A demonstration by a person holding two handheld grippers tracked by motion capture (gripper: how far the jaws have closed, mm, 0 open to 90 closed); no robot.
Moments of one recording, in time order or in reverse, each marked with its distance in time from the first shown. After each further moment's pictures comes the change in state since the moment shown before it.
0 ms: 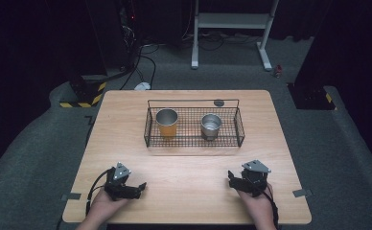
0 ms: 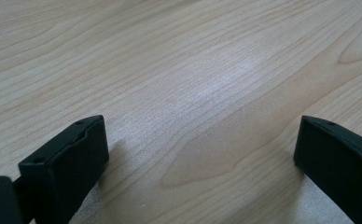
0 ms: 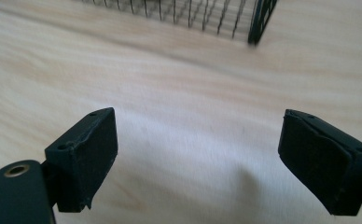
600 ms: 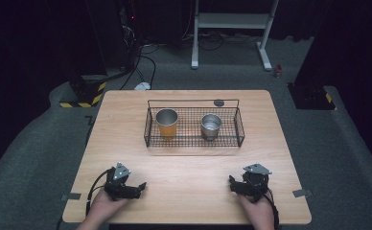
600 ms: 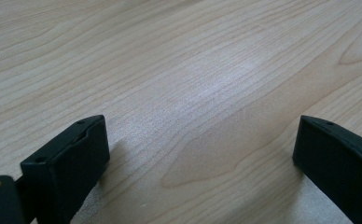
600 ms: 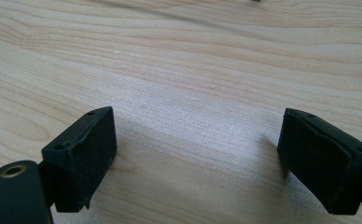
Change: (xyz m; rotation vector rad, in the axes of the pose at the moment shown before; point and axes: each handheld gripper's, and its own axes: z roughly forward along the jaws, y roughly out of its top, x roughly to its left) left arm 0.000 0.000 0.000 -0.005 0.002 -0.009; right arm -0.002 -0.009 0.001 0.068 0.009 0.044
